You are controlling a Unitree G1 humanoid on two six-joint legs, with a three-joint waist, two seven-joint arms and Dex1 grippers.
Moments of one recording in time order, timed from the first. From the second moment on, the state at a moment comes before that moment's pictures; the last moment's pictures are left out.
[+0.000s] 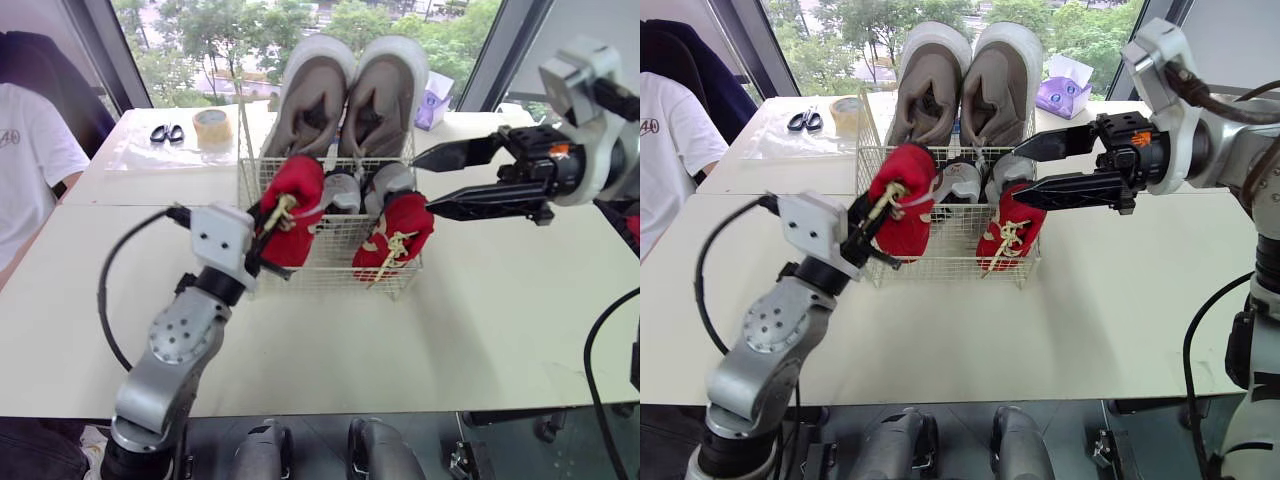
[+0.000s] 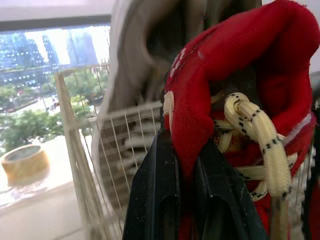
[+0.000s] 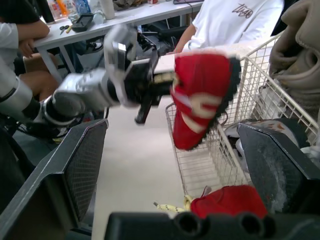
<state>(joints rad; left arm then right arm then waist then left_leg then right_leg) -0.16 0.34 -0.13 -0.68 -0.16 0.35 -0.07 -0.98 -1.02 -0.10 -0.12 0.95 1.15 1.28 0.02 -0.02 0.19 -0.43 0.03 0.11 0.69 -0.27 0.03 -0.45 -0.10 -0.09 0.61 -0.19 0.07</state>
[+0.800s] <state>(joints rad) 0.01 0.62 0.45 -0.80 -1.26 0.86 -0.15 -0.70 -1.03 -0.28 -0.35 1.27 1.30 0.99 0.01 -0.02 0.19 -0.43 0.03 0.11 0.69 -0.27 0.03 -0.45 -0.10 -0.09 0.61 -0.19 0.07</state>
